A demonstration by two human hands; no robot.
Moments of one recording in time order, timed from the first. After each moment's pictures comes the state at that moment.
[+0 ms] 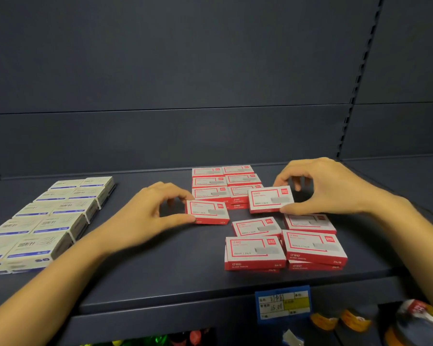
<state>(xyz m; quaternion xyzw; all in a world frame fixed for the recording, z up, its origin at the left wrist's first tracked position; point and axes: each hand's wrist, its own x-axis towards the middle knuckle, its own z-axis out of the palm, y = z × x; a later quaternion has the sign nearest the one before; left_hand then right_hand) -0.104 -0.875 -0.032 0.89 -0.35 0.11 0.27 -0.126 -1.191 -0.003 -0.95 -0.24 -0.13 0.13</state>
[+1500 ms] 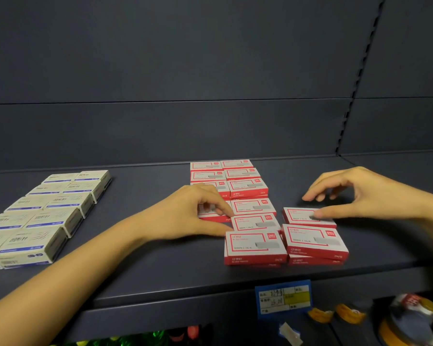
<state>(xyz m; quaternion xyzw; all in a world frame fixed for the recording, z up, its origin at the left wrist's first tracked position) -0.103 -0.919 -0.033 0.85 -0.42 -0.04 0.31 -0.153 -1.230 -0.011 -0.95 -0.19 -0.01 0.24</state>
